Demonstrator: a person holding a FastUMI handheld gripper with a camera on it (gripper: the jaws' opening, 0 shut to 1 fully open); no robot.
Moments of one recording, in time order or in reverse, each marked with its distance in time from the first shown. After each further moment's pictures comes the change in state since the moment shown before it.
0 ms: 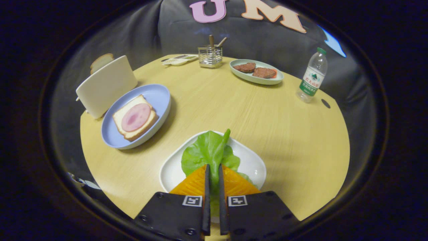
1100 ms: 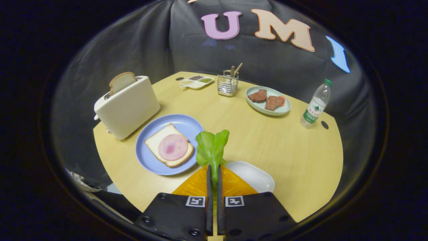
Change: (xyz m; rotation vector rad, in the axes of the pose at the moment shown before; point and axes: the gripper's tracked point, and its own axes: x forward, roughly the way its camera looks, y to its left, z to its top) arm -0.066 0.074 0.080 -0.003 -0.120 0.048
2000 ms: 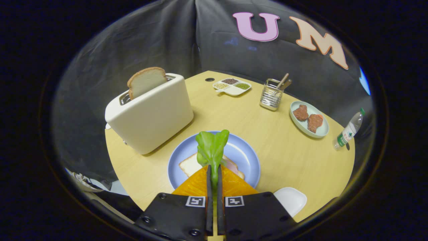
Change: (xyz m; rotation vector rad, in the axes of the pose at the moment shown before) arm 0.056 0.119 0.042 -0.104 0.023 0.123
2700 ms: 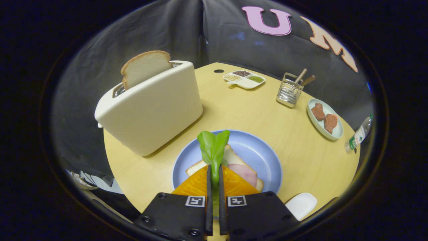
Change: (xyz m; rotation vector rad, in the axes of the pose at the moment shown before) arm 0.038 0.025 -0.007 -0.013 0.065 0.039
